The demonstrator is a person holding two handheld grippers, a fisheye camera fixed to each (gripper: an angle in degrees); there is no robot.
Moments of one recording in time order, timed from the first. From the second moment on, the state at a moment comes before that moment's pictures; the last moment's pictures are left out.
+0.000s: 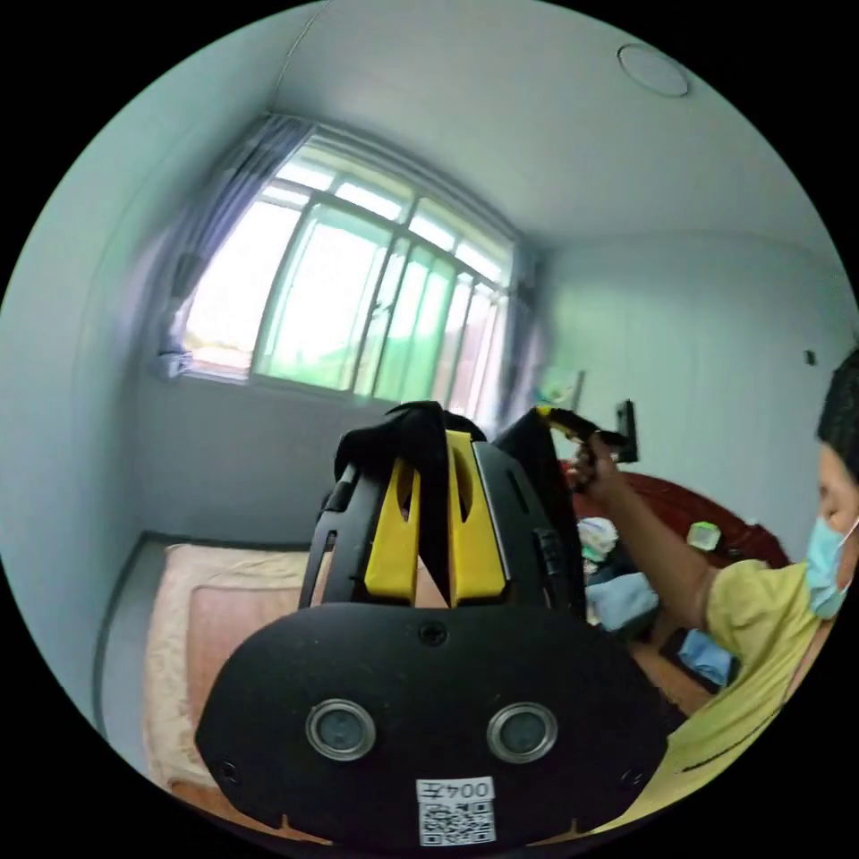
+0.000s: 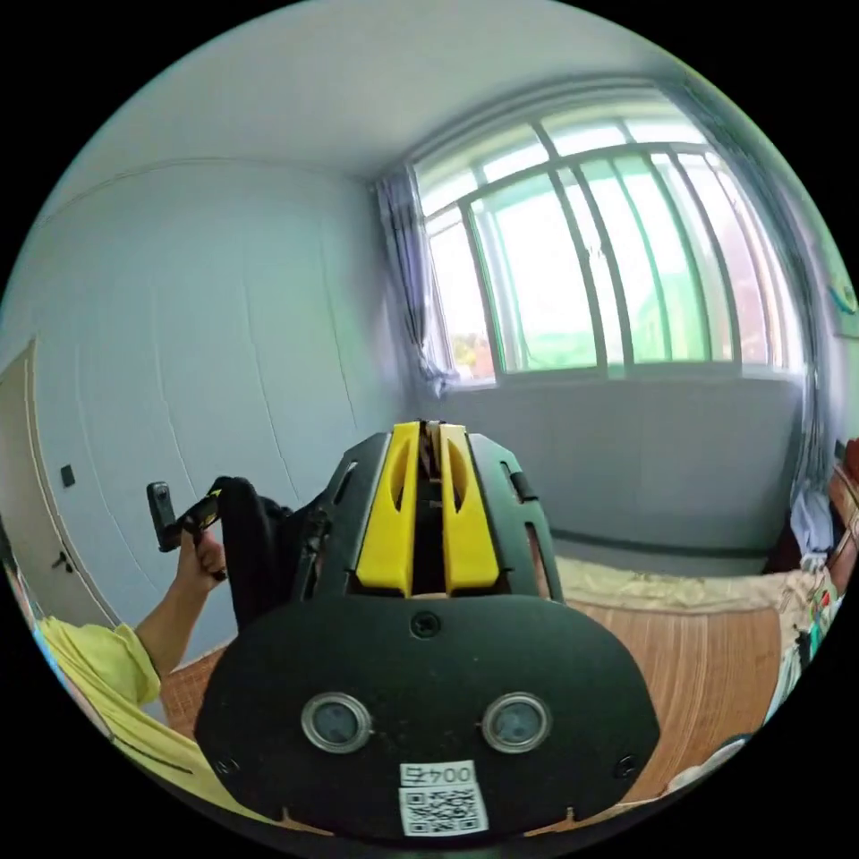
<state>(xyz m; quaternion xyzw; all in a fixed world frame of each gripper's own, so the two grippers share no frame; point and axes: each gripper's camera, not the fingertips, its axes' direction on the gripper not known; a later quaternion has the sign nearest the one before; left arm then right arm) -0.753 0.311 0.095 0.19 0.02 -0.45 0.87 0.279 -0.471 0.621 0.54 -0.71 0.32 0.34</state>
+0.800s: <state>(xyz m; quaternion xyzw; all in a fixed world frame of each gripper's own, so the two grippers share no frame) -0.553 0.421 0.372 -0.07 0.21 -0.59 0.77 -0.234 -0.464 0.586 0.29 -0.81 0.10 0.50</state>
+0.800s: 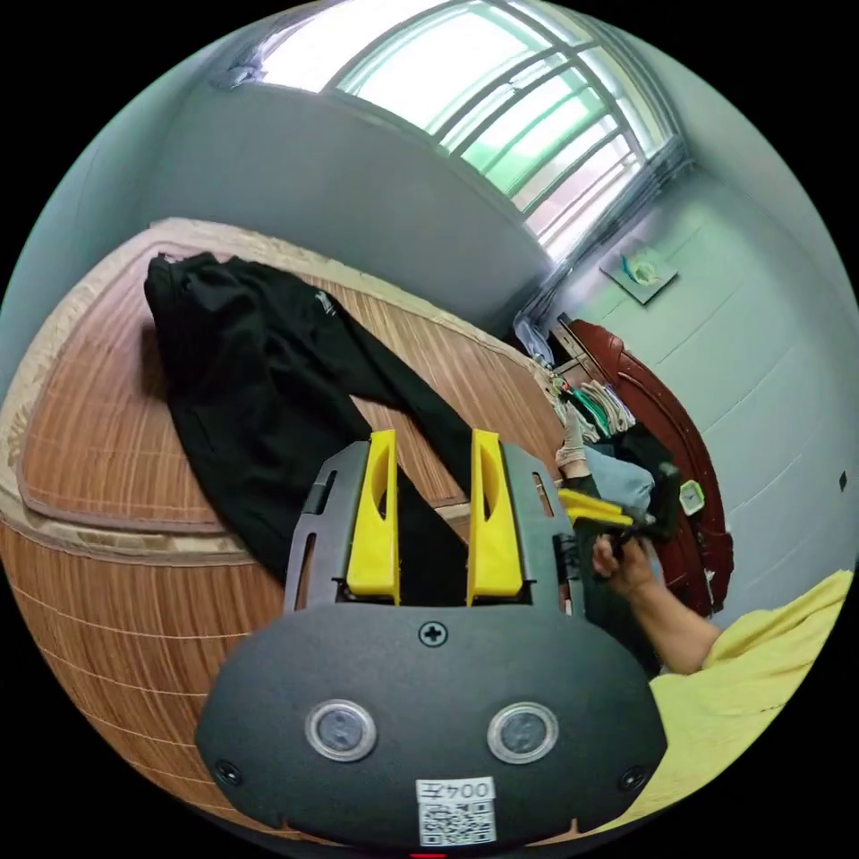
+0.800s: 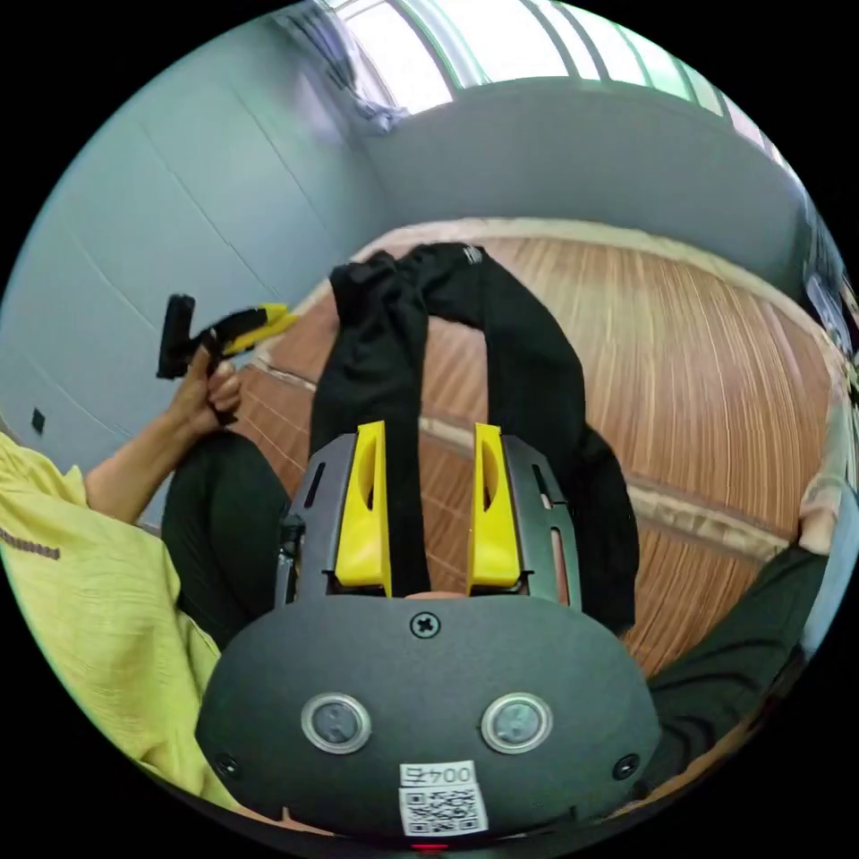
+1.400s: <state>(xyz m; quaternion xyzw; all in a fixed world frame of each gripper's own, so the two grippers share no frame) -0.571 0.406 0.481 -0.14 0.22 -0.61 0.75 -0.335 -0.568 0.662 0.17 -0.72 0.13 0.67</state>
